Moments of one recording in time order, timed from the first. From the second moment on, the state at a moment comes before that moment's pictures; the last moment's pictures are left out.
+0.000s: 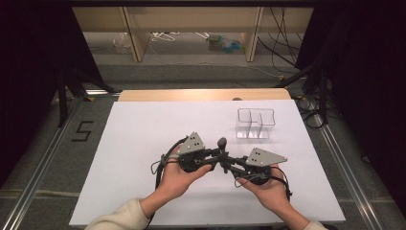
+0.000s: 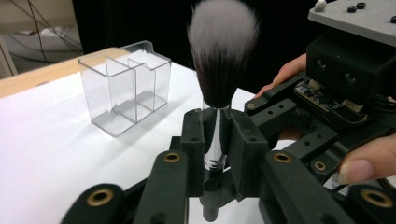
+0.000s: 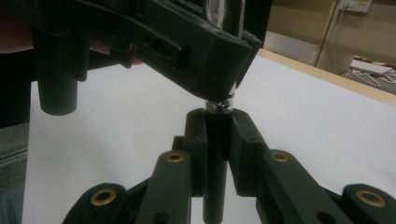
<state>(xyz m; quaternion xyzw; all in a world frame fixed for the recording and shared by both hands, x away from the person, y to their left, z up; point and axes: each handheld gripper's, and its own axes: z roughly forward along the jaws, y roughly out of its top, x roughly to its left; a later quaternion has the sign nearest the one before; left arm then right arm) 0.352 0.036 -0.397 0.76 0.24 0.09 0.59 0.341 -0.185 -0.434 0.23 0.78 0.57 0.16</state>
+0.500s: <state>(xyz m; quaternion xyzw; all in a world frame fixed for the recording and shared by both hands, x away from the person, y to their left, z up) 0.340 0.058 -0.397 0.76 0.13 0.17 0.61 0.344 -0.195 -0.430 0.24 0.77 0.56 0.17</state>
